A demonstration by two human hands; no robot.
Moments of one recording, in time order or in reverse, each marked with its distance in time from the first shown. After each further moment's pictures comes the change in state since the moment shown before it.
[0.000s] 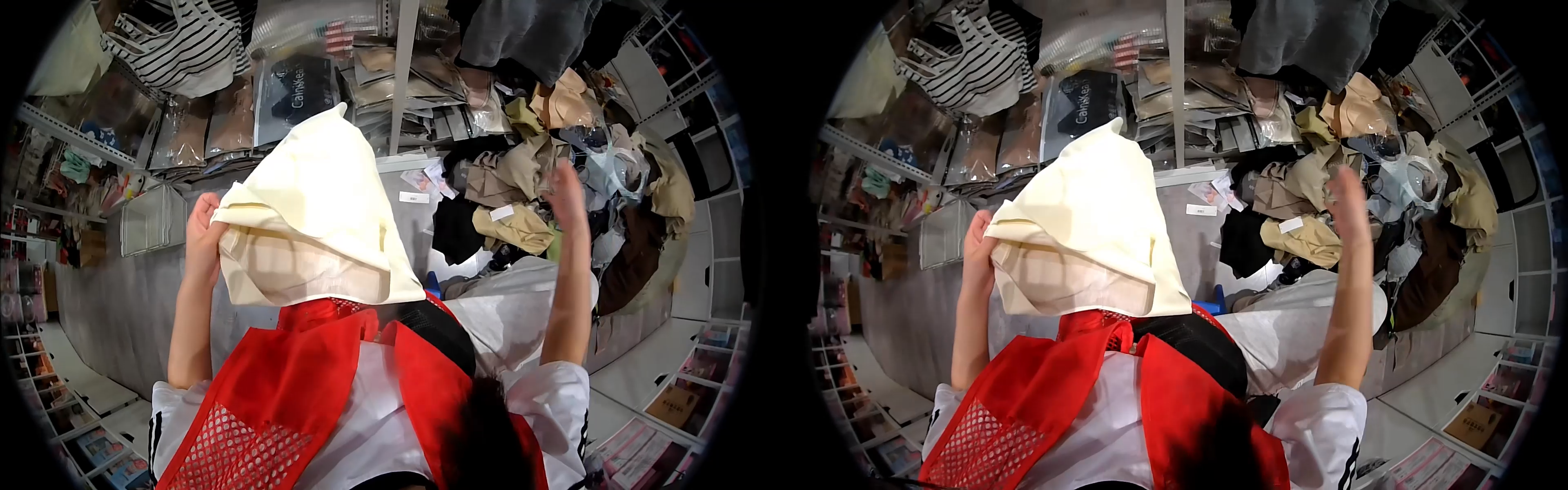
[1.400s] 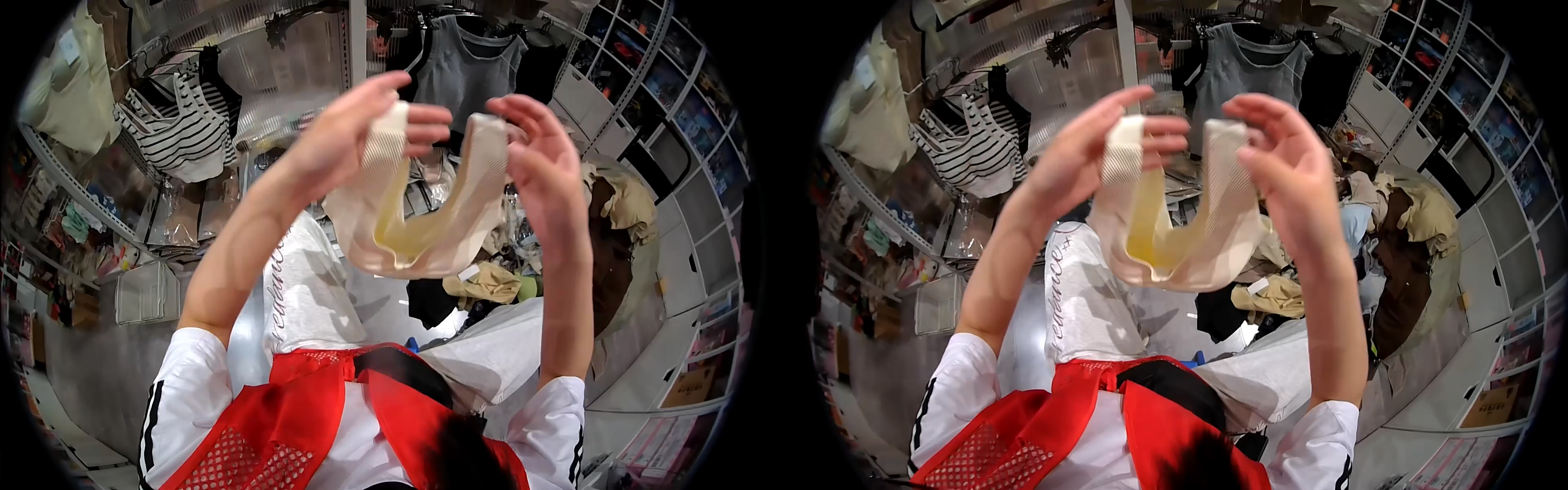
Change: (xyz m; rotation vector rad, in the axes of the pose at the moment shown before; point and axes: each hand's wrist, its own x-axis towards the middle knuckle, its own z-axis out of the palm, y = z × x) left_hand 0.058 0.151 0.242 -0.278 -0.997 0.082; right_hand -0.168 -0.211 0.136 0.136 -0.437 -0.769
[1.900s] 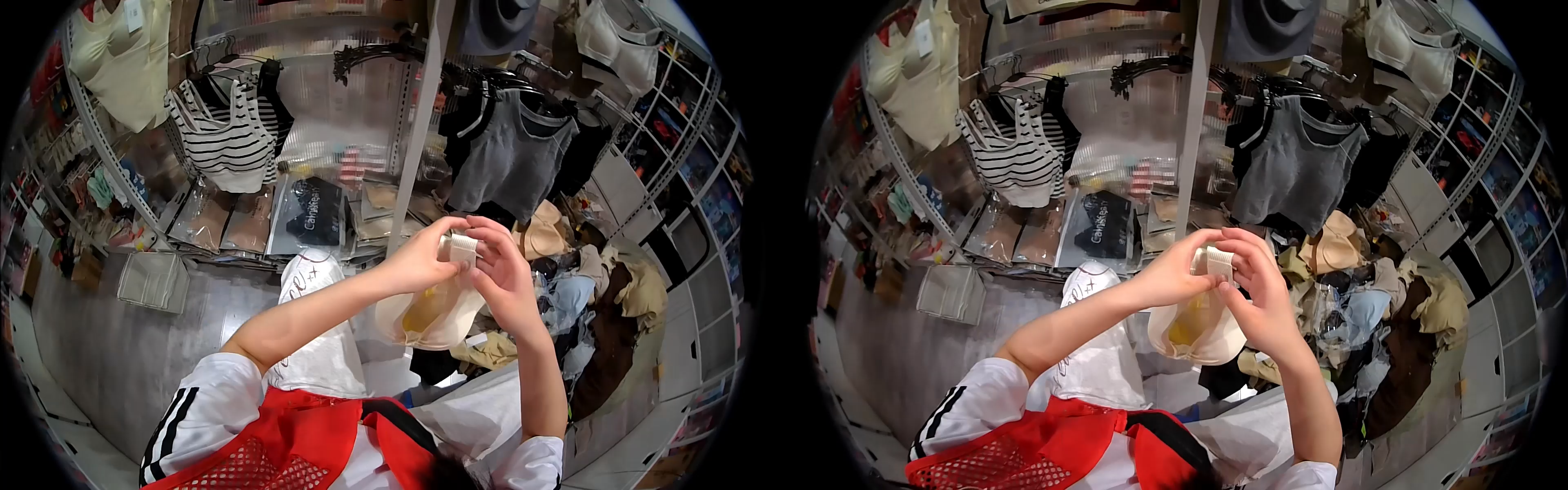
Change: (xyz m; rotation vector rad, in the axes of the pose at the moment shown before) left_hand 0.007 -0.081 -0.019 0.679 0.236 0.045; right_hand 0.004 0.069 0.014 -0.180 -0.244 0.100
